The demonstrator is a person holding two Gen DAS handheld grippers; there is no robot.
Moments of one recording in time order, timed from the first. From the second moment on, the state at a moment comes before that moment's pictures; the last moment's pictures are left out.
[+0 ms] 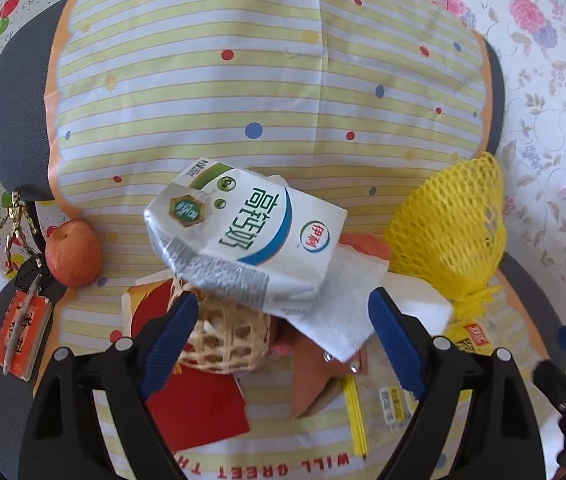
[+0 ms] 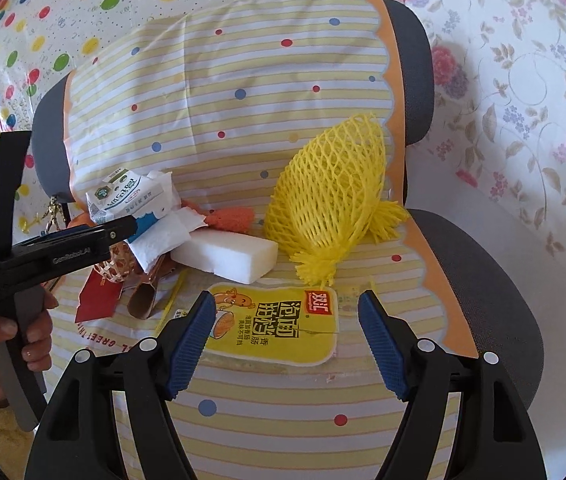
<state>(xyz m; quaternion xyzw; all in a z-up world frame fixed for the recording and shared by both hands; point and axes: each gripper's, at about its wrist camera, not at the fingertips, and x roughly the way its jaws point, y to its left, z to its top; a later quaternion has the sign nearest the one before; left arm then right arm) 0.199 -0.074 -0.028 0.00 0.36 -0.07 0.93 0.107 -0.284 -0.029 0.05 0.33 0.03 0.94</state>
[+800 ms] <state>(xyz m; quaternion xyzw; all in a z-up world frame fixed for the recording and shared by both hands) 0.175 0.007 -0.045 0.00 0.37 -0.05 0.93 0.115 -0.245 -0.032 0.04 0.33 0.07 0.94</state>
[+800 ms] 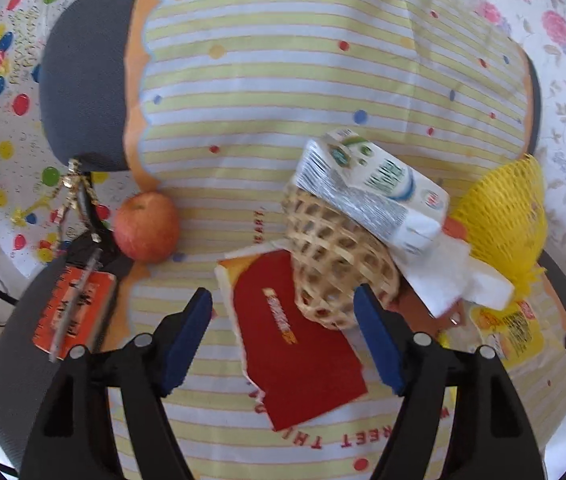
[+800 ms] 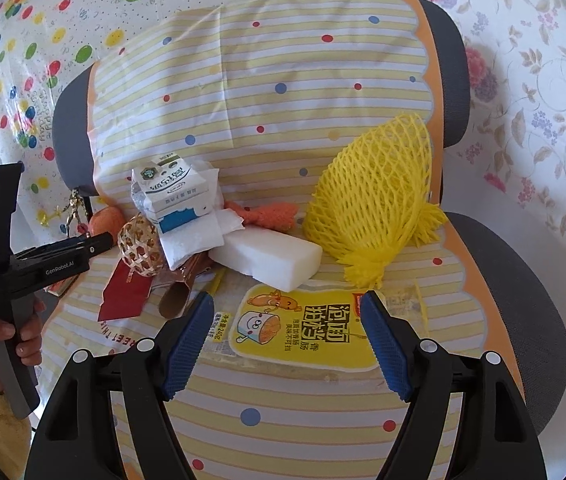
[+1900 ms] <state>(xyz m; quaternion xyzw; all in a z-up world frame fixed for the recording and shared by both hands) 0.061 0.055 -0.004 -0.05 0.31 -0.04 0.95 0.053 -0.226 -0.028 0.04 0.34 0.07 0.94</state>
